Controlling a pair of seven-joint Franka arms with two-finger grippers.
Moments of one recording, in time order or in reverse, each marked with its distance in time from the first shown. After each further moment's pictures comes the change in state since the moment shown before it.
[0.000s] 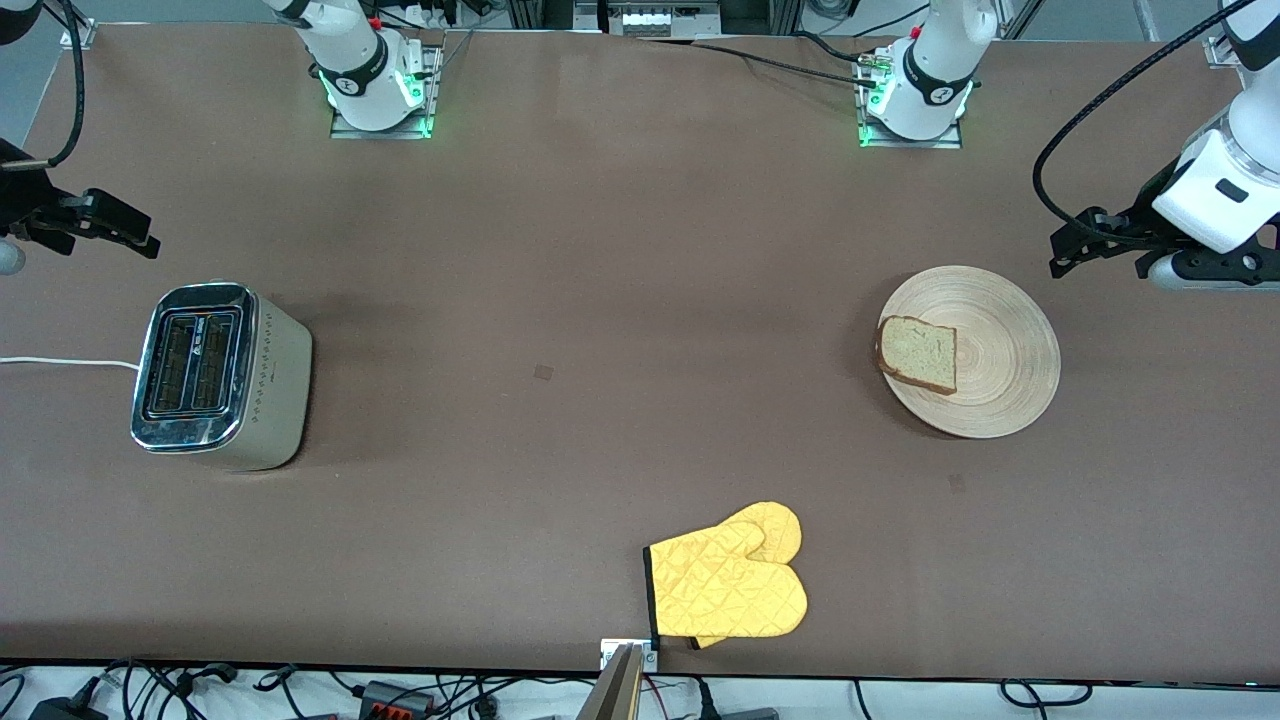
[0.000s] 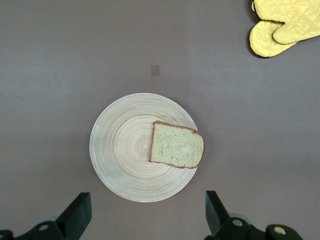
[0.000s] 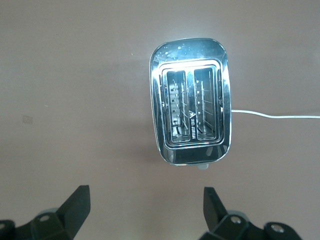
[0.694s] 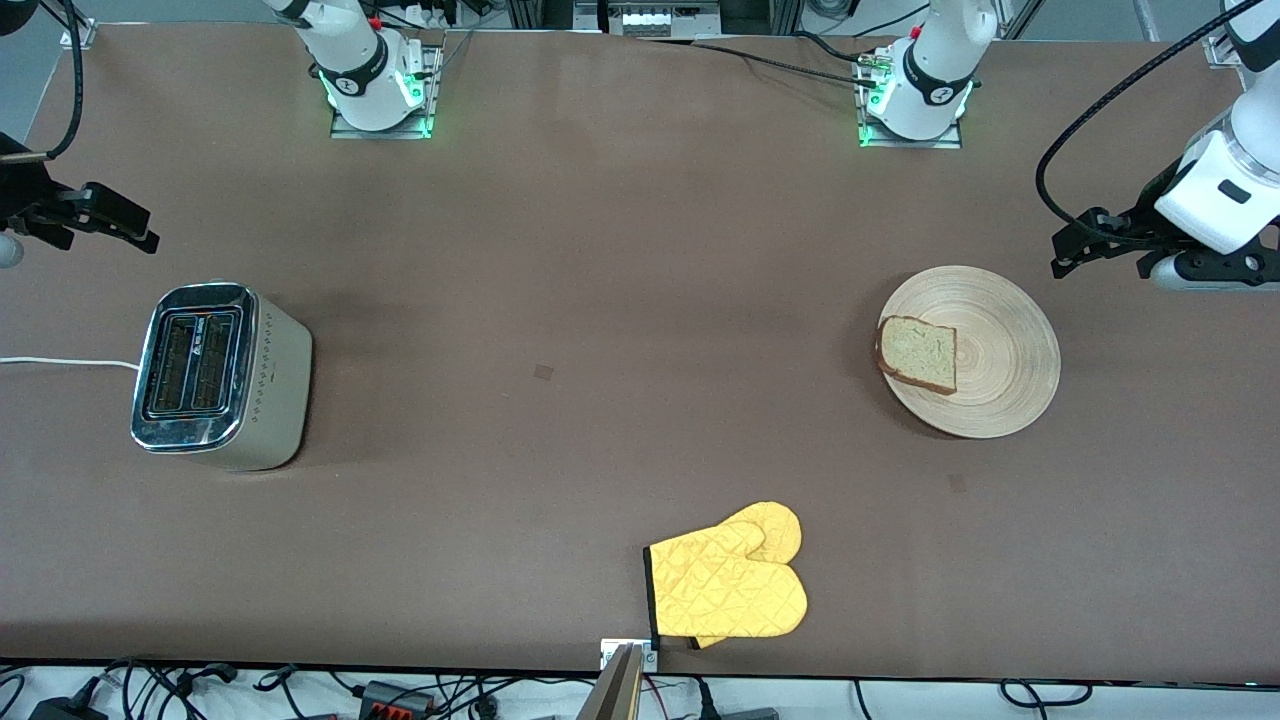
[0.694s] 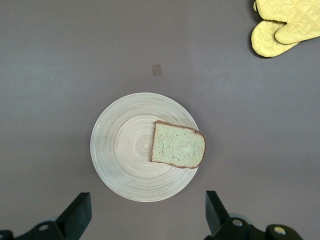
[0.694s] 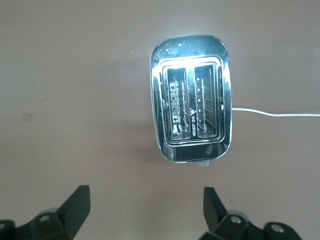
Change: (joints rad) left arm 0.006 0.004 0.000 0.000 0.000 -0.001 0.000; right arm 0.000 -0.009 0.002 -0.016 0.000 -0.001 -0.001
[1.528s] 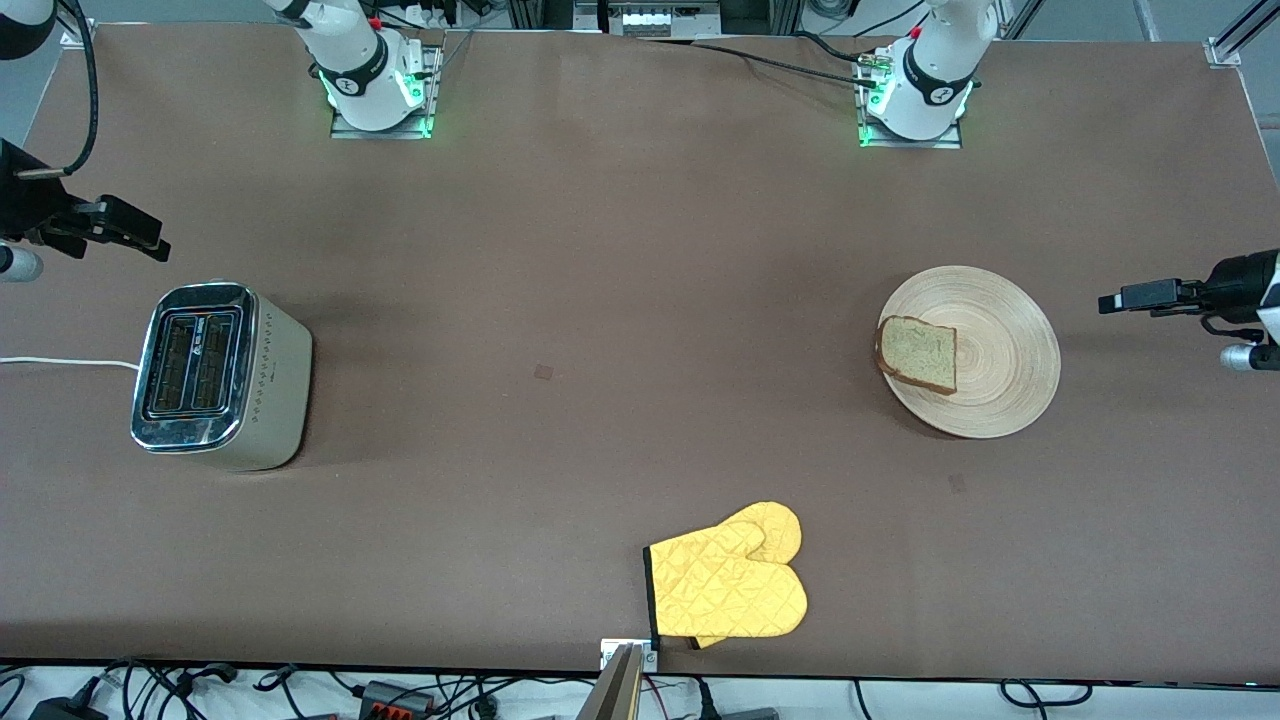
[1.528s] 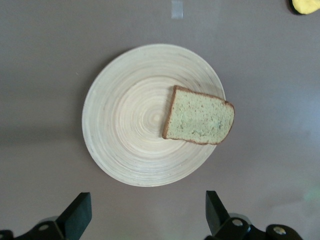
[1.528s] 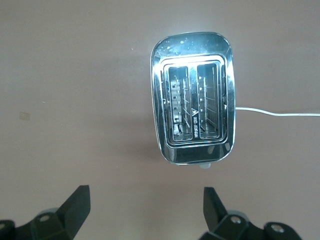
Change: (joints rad) left arm 0.381 0.342 0.012 0.056 -0.270 -0.127 0.414; right arm 0.000 0.025 0.002 -0.004 0.000 0.011 0.000
